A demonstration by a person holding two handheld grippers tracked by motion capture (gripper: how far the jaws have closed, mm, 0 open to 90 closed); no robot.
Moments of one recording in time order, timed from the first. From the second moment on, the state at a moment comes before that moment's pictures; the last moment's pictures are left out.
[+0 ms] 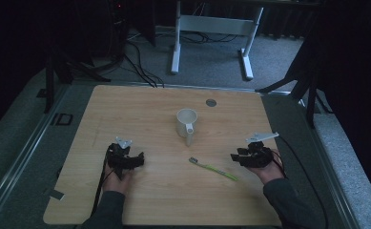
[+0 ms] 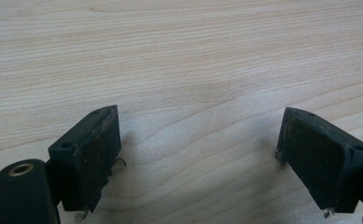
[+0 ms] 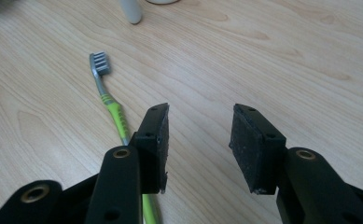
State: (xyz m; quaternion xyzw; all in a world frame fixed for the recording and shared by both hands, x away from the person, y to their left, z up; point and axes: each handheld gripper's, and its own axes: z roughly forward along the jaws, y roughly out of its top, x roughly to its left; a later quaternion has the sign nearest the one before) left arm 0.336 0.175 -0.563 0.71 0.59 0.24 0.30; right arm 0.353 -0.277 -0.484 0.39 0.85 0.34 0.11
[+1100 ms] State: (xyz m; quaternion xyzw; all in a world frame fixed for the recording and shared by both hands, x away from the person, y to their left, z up) left arm 0.338 0.171 -0.563 0.73 0.57 0.23 0.30; right arm 0.366 -0.255 -0.459 0.34 0.90 0.25 0.09
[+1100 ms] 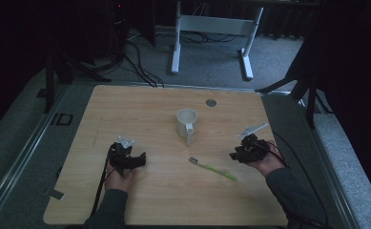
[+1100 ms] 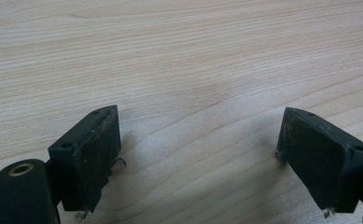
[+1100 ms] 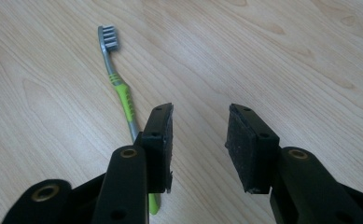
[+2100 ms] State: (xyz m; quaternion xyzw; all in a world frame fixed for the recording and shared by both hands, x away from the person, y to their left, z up) left arm 0.338 0.170 -0.563 0.73 0.57 0.23 0.30; right arm 0.380 -0.230 -0.458 0.31 0.93 0.17 0.08
